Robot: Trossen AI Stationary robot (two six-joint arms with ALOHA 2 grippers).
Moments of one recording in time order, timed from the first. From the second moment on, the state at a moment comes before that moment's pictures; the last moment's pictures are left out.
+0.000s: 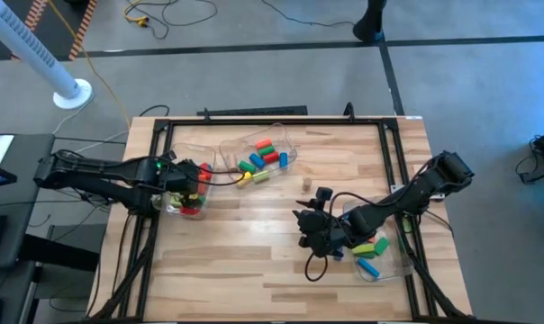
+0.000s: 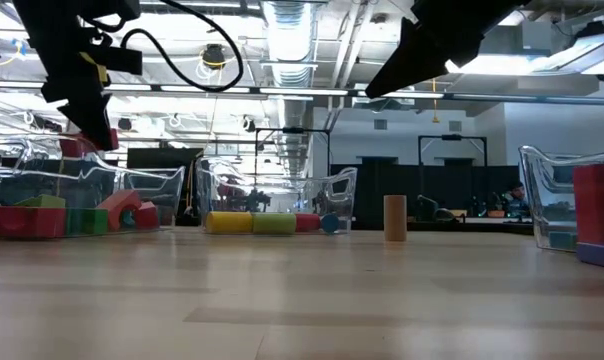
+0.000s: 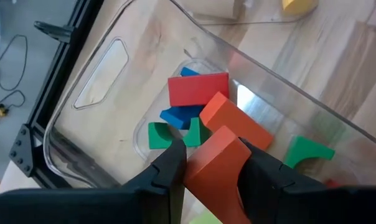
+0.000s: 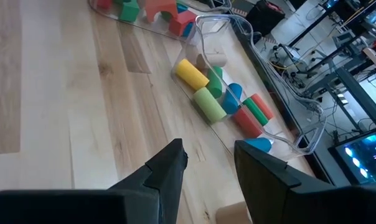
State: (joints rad) left arm -0.03 0.93 0.76 -1.09 -0.56 -0.40; right arm 0.46 1.61 1.07 -0.36 0.94 0.23
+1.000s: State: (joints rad) left arm -0.03 0.93 0.76 -1.09 -0.56 -0.41; right arm 0.46 1.61 1.07 -0.36 0.94 0.24
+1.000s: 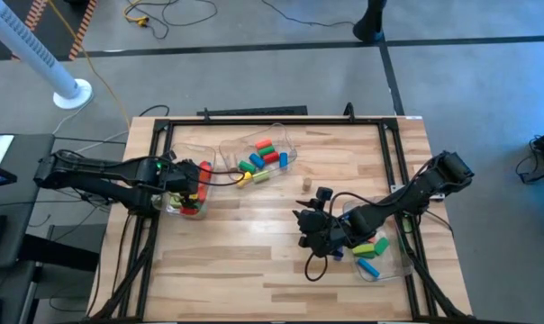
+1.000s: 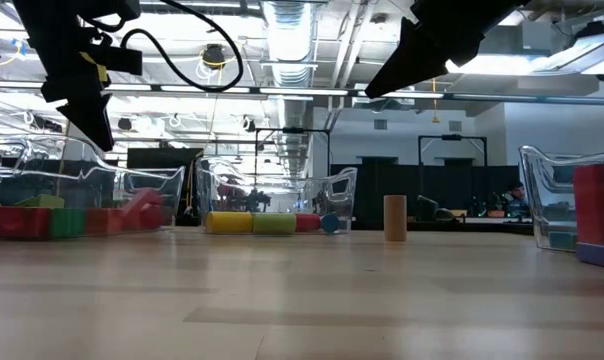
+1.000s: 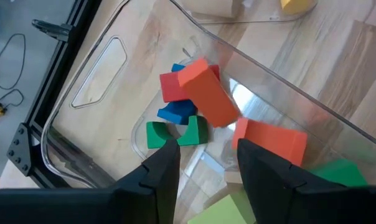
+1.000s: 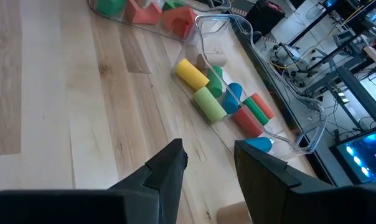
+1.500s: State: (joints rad) left arm -0.03 0.93 0.80 -1.08 -0.55 -0.42; right arm 0.46 1.61 1.07 -0.36 0.94 0.24
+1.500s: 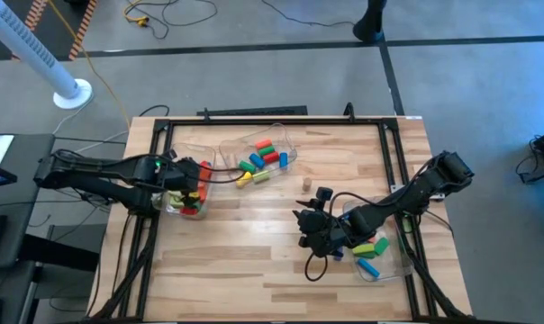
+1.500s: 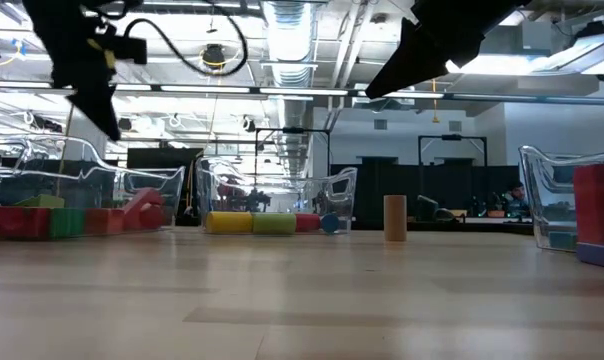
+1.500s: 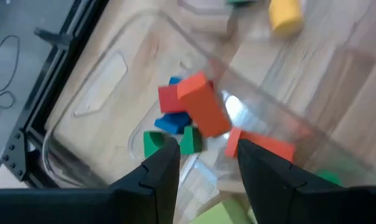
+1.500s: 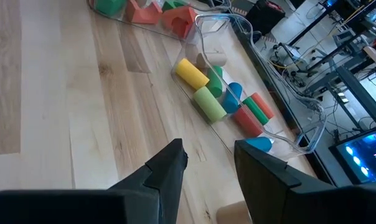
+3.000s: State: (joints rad) left arm -0.27 1.51 0.88 -0.15 -0.29 0.05; right arm 0.18 1.58 1.07 -0.75 0.55 0.37
